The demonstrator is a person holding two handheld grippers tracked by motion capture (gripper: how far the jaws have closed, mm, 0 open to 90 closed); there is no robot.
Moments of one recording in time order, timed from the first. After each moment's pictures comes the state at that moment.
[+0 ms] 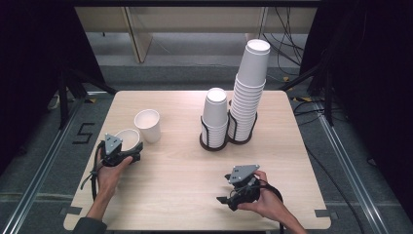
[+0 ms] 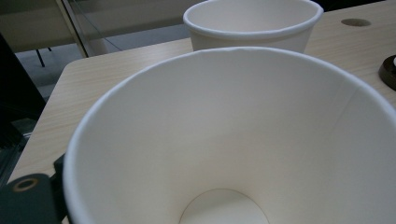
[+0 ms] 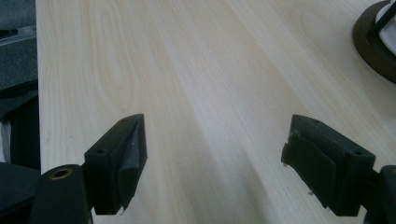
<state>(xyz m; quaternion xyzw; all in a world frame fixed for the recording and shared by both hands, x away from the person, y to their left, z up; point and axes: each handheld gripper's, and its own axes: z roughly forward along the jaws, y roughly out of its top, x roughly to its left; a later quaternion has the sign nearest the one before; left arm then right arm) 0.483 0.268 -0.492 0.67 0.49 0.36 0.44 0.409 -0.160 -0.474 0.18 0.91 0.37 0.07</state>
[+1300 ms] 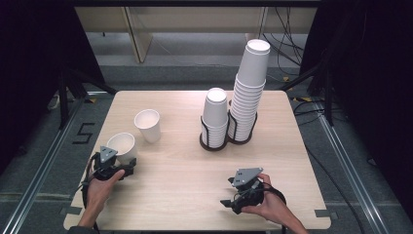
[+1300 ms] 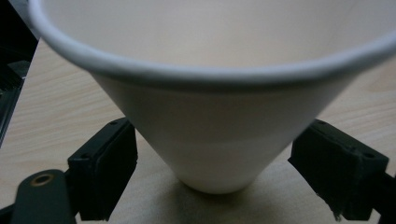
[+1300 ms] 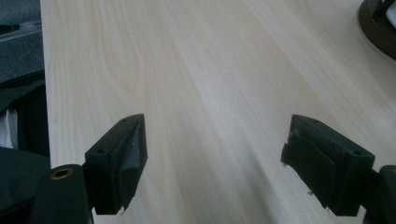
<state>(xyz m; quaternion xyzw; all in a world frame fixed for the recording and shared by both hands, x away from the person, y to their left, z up) 0.444 0.282 -0.497 0.70 0.53 0.30 0.37 0.402 -0.170 -0.478 0.18 0.91 0.37 0.07</state>
